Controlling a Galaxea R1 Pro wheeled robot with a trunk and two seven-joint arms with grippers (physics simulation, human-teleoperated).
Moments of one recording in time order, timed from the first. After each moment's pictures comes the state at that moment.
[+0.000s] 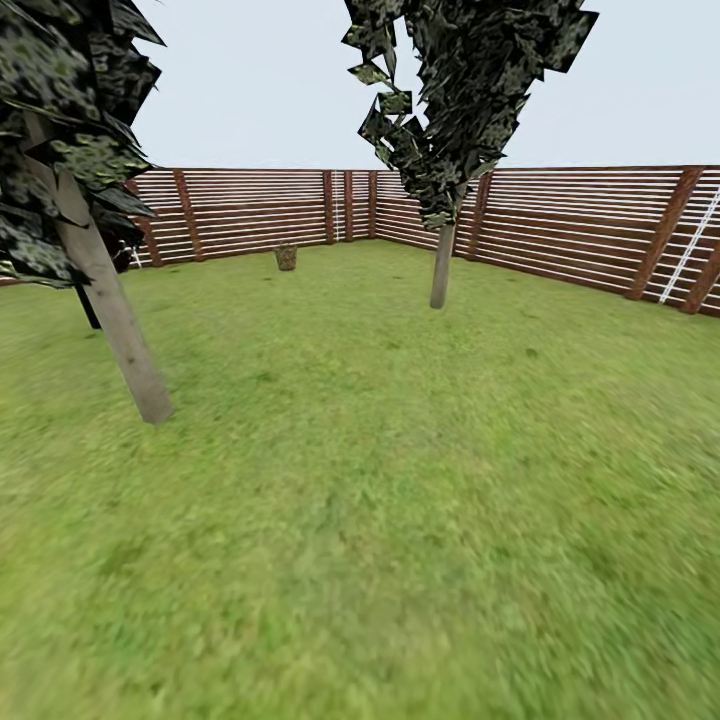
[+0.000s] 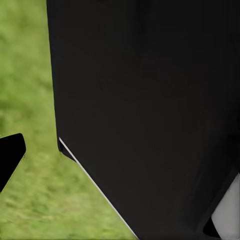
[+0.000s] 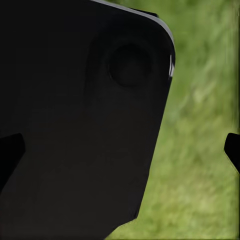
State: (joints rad) left arm -0.01 -0.02 0.08 -0.04 0.00 0.02 0.01; right arm -0.03 -0.02 0.10 -0.01 0.08 -0.19 -0.01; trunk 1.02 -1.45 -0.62
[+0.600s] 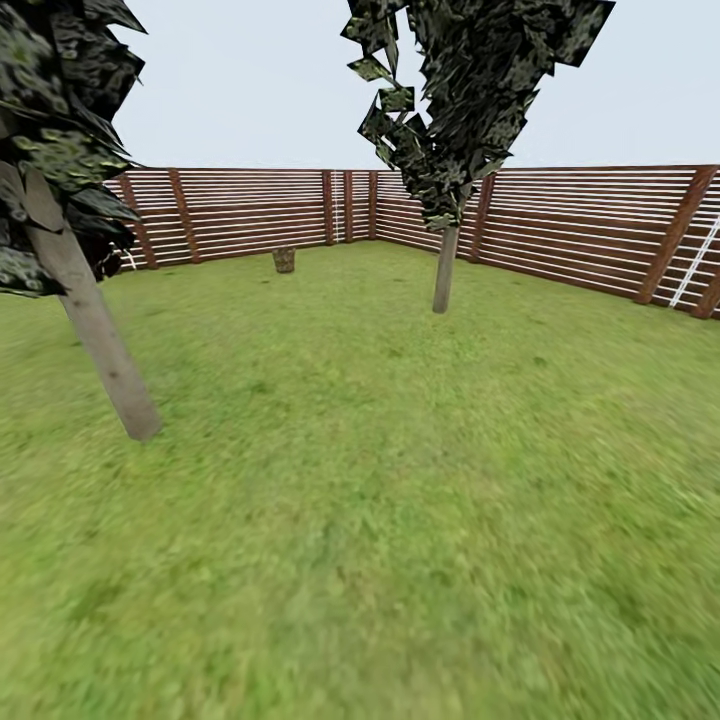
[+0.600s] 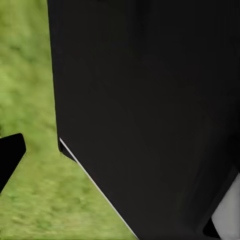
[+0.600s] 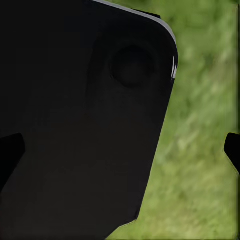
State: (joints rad) left arm -0.01 -0.02 0.08 -0.04 0.00 0.01 0.01; right arm -0.03 -0.01 0.11 -0.01 0.09 -0.19 0.00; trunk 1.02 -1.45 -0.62
